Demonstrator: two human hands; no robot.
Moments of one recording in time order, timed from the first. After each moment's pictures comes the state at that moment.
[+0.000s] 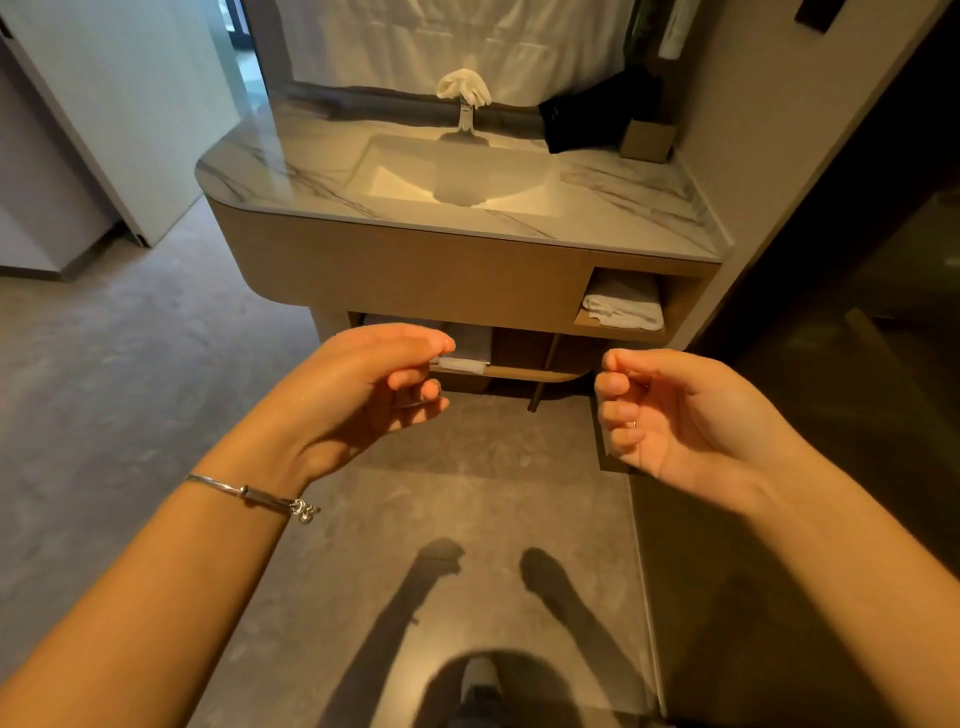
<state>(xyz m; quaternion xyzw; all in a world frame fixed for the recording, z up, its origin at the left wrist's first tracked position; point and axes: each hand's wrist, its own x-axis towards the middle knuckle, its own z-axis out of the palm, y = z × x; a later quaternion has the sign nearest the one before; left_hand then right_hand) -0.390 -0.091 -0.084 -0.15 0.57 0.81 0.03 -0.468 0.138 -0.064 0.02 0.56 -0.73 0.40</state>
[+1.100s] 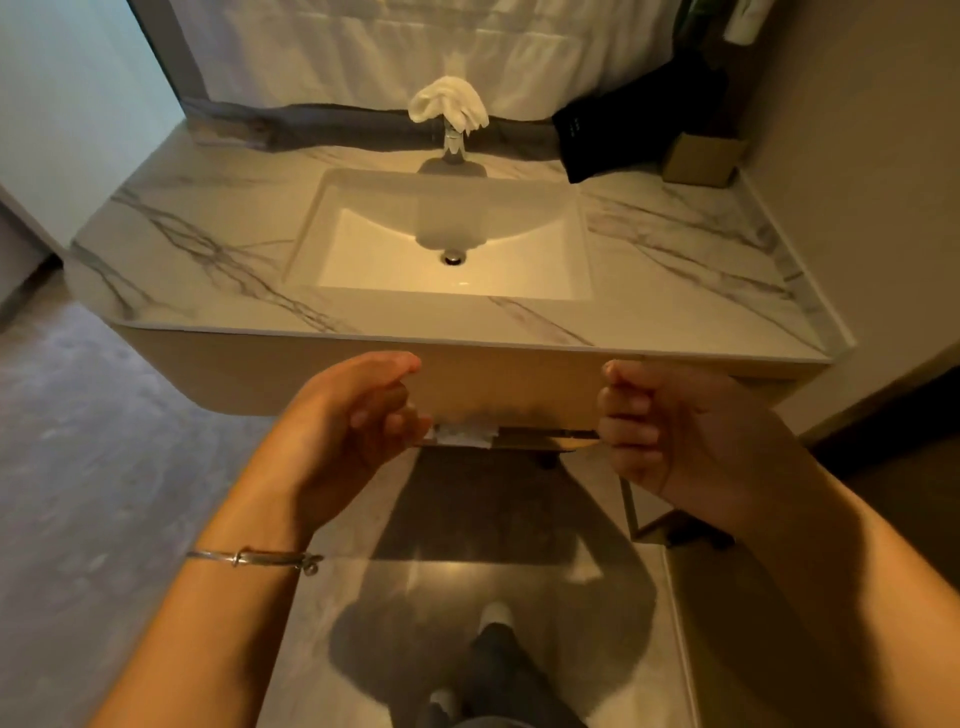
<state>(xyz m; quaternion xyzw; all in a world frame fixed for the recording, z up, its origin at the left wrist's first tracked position) -0.720 -0.244 -0.124 -0.18 0.49 0.86 0.03 -0.798 -0.015 -0.093 0.03 0.52 -0.75 0.41</state>
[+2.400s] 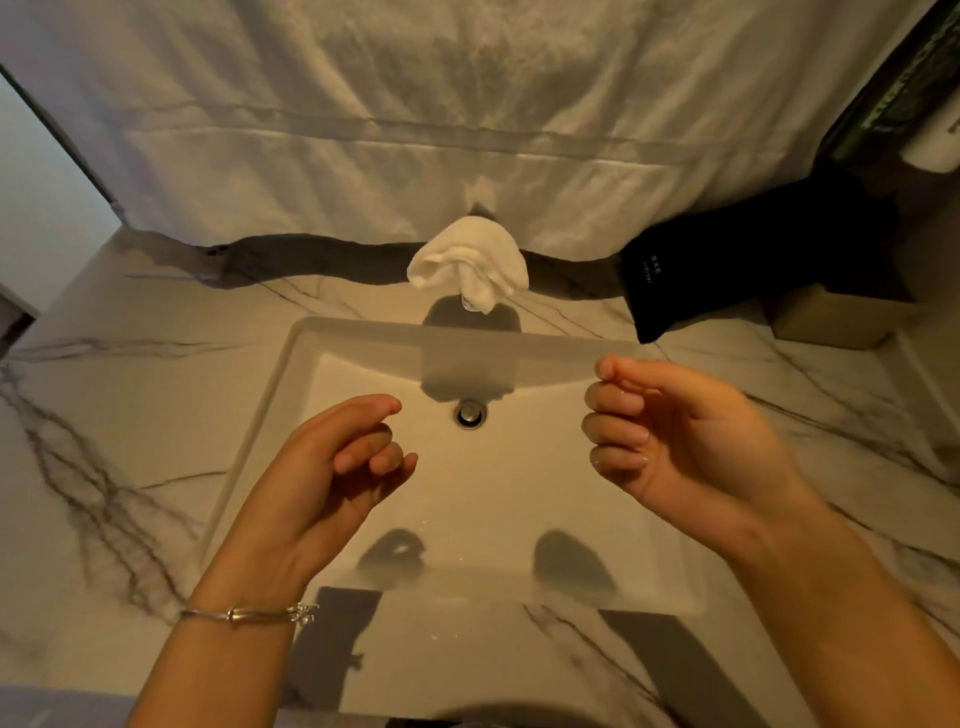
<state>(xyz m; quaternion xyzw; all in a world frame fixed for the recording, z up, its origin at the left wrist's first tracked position) -1.069 -0.409 -0.144 -0.26 0.42 0.87 -0.05 -1.169 -0.199 -0.091 -0.01 0.48 -0.77 0.42</state>
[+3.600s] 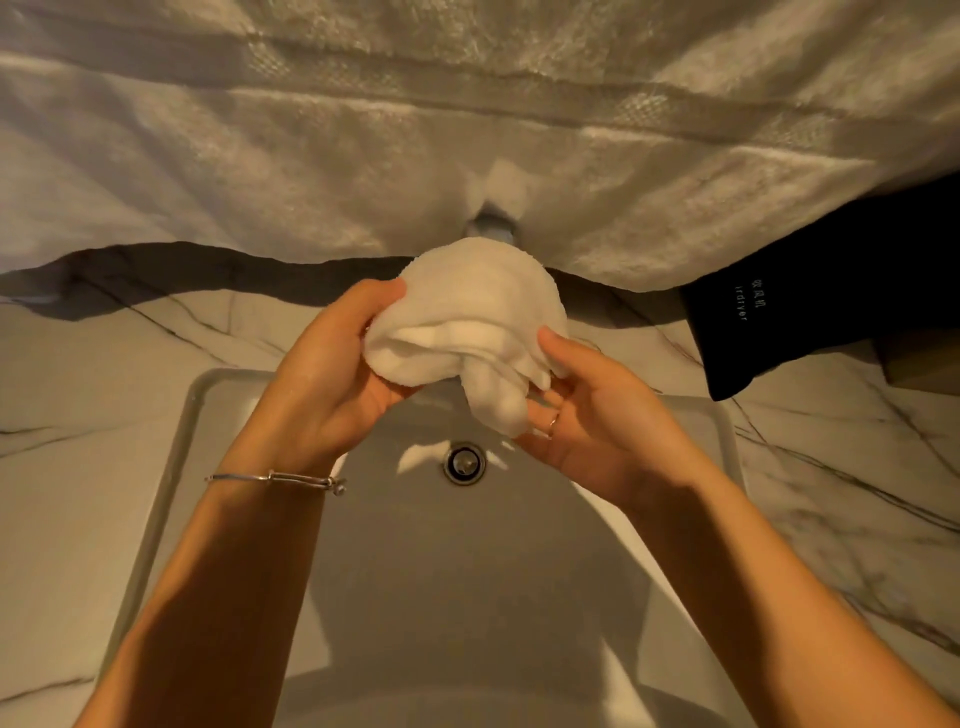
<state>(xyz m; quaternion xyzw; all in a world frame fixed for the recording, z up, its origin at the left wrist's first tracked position) -1.300 -0.510 -0.205 -0.27 0.42 0.86 0.02 -1.347 -0.334 -0.212 0.17 0.46 -0.75 0.45</state>
